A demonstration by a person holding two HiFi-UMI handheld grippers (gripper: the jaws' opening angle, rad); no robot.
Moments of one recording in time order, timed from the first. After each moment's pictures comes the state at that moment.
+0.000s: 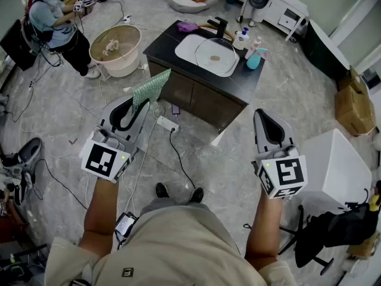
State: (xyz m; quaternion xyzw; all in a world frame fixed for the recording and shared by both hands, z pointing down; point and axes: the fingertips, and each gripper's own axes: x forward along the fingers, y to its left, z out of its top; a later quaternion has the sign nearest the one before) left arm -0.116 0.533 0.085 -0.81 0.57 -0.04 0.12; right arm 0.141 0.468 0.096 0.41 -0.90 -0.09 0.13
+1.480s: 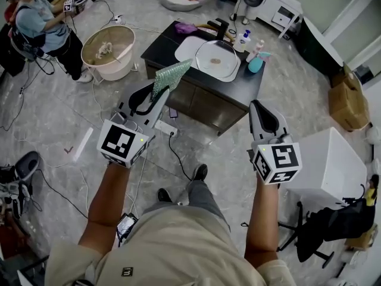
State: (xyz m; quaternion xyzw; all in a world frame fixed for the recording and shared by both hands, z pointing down) left arm -0.165 0.437 0.103 -0.84 0.53 -0.02 0.11; right arm 0.057 0.397 0.119 0.44 -0.89 -0.06 0.13
